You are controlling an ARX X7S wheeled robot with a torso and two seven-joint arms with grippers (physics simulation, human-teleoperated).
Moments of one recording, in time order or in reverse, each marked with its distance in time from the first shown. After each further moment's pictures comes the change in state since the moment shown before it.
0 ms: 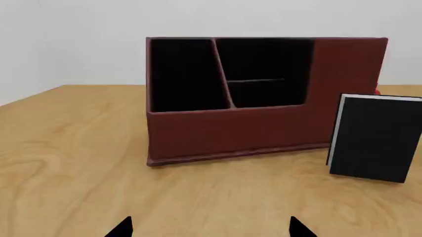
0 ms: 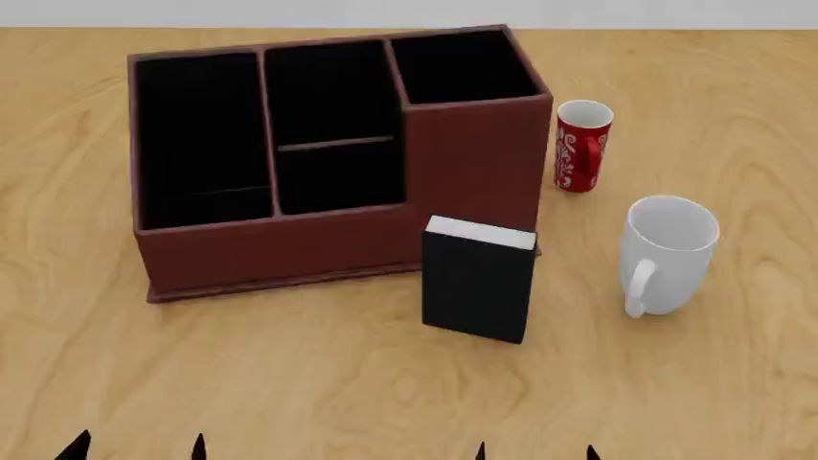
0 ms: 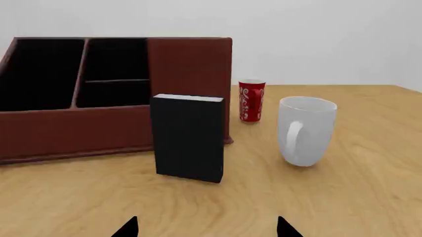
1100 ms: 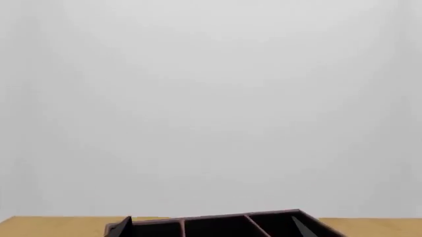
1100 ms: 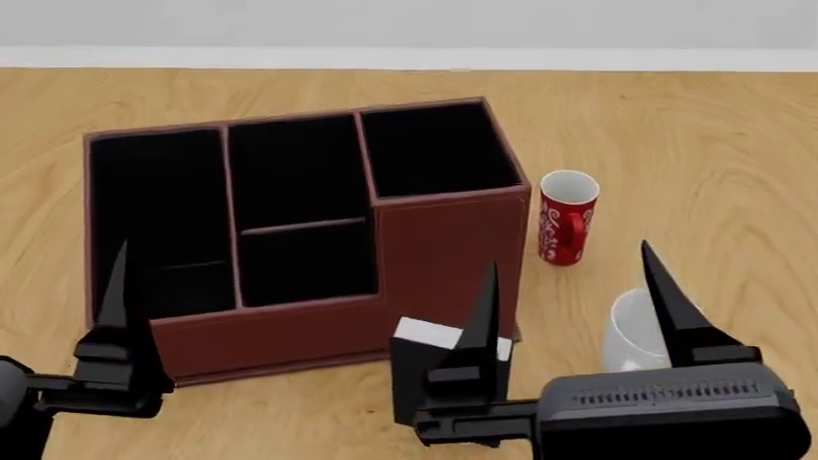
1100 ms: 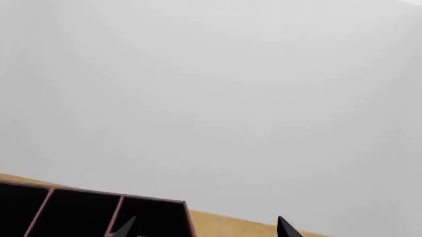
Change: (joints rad) left arm -0.181 -0.143 0.040 0.545 -0.211 -0.328 -0.074; right arm 0.184 0.143 -0.111 -0.738 -0.093 0.576 0.042
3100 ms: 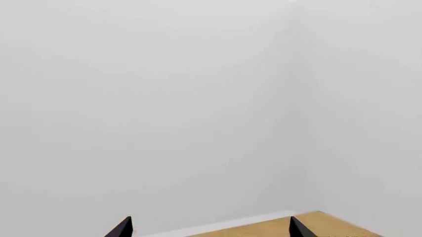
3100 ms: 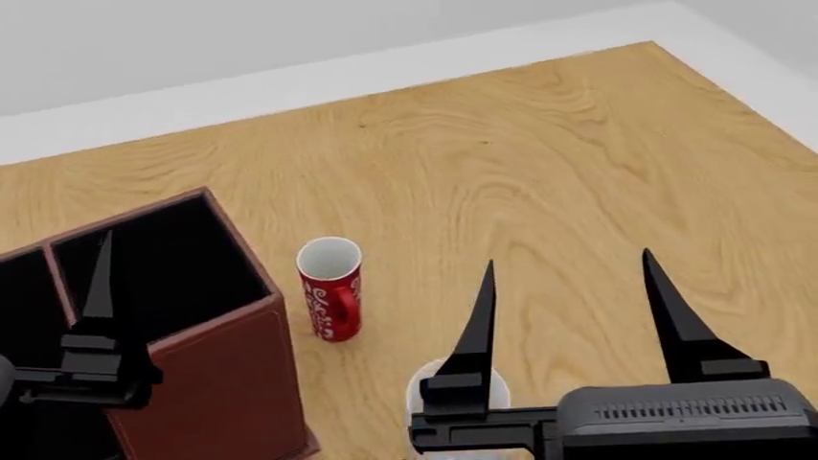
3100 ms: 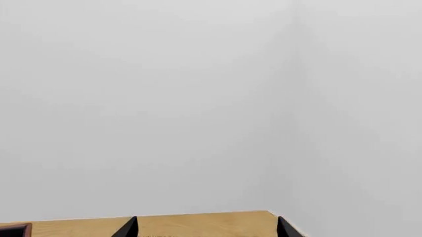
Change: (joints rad) left arm -0.019 -0.089 0.051 0.031 -0.060 -0.019 -0.119; right arm -0.017 0.030 0.002 -0.046 0.130 0.012 0.077
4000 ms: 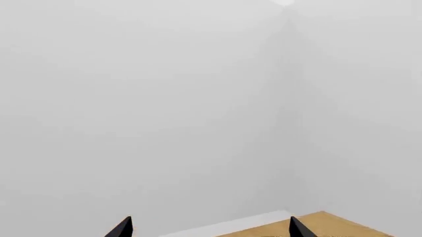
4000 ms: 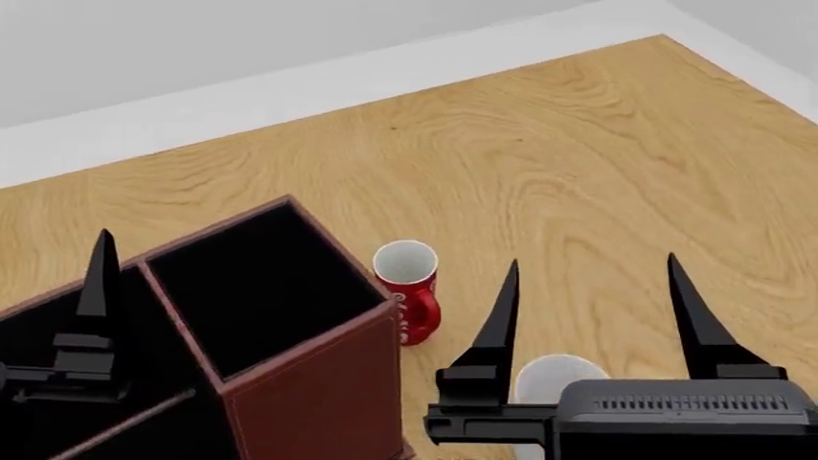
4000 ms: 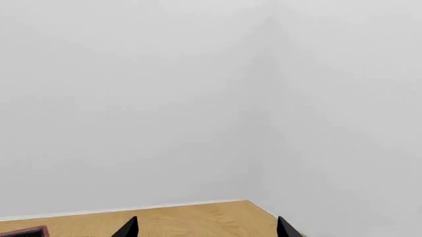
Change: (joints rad) left arm -0.001 -0.026 0.008 0.007 -0.024 0.007 -0.027; right arm 0.019 0.022 -0.035 -0.023 -0.039 0.080 0.082
